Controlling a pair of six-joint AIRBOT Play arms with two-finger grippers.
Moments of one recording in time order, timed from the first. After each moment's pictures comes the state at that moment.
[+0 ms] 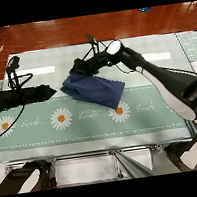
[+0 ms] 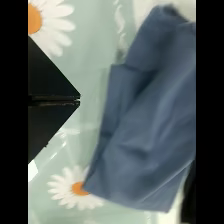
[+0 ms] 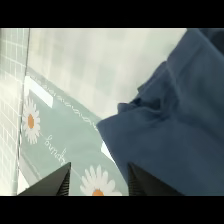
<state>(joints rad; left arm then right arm) -0.05 -0.90 0.79 0.95 -0.96 -1.38 0.47 -1.89 1.71 -0.57 0.96 1.46</state>
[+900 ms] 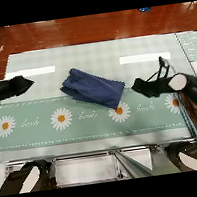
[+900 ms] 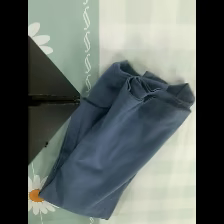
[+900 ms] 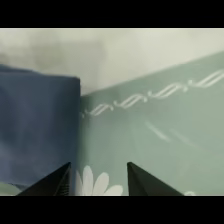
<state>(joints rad) 0.14 -0.84 0.87 0.94 -1.02 -1.36 0.19 -1.10 0.64 -1.02 0.68 1.85</state>
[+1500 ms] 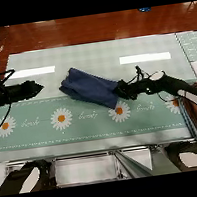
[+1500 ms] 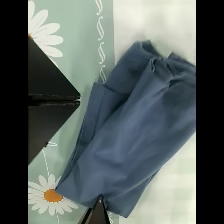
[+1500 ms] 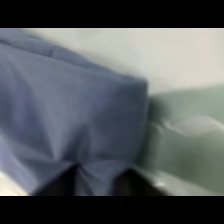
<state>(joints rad) 0.08 -0.85 0.82 0.94 -0.99 -1.37 0.24 -1.52 0.82 -0.46 0.76 1.41</state>
